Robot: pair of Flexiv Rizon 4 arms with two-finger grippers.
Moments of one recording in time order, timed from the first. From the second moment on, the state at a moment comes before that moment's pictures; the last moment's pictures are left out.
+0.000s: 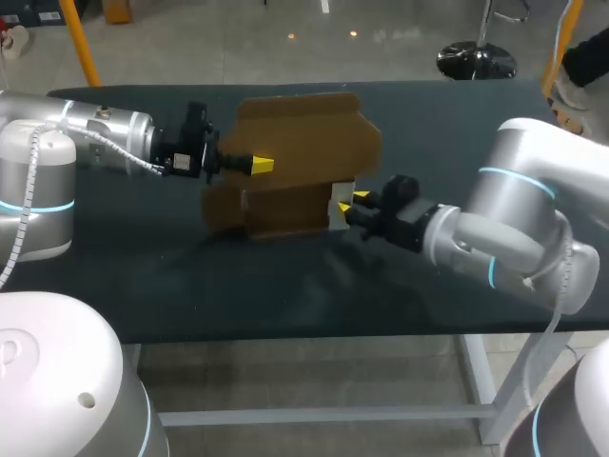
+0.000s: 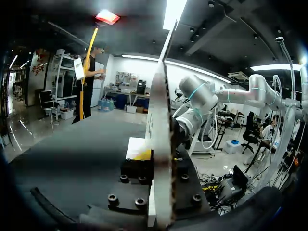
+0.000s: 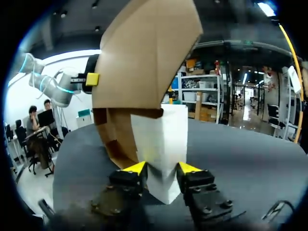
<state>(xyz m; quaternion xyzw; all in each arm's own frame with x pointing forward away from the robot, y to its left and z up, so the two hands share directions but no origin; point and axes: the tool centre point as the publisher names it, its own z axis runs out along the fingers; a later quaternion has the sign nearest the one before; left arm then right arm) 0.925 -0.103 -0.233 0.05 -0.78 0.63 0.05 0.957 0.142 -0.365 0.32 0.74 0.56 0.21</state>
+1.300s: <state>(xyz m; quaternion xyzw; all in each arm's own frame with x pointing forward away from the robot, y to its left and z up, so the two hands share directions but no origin) 0.925 -0.101 -0.233 0.05 -0.78 0.63 0.05 0.978 0.146 -0.373 0.40 0.71 0.52 0.24</state>
